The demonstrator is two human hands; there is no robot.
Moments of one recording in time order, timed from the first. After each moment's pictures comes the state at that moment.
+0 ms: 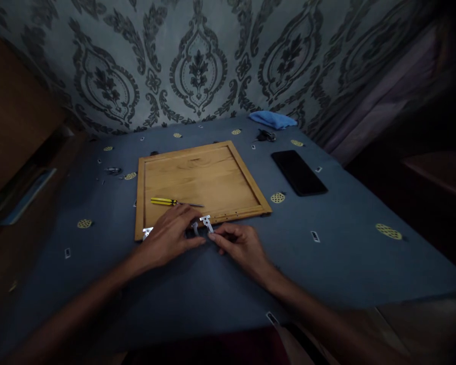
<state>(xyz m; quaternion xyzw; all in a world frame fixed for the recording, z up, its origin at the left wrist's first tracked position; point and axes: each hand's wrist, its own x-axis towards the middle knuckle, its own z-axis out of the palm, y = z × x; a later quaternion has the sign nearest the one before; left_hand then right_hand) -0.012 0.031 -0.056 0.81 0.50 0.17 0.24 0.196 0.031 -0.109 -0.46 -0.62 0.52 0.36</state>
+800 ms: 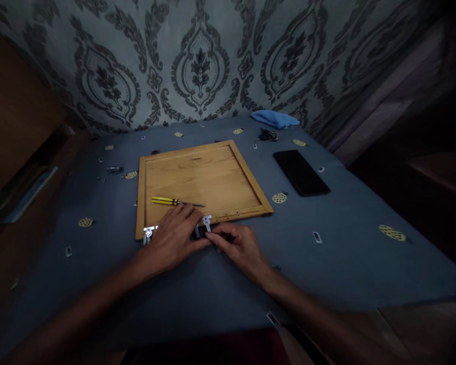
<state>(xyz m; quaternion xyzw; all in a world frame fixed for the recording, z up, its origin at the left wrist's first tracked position) -0.001 0.025 -0.061 0.84 0.52 0.11 0.14 0.193 0.031 -0.105 -0.44 -0.67 0.48 0.36</state>
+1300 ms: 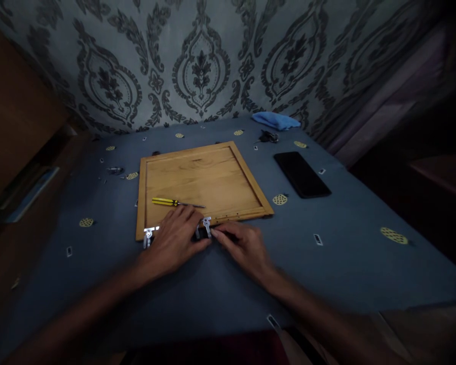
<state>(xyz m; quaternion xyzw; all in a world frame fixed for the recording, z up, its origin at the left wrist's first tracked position) 0.006 0.023 -0.060 0.83 0.54 0.10 0.12 0.203 0.034 -0.105 -0.42 -0.75 0.36 0.36</state>
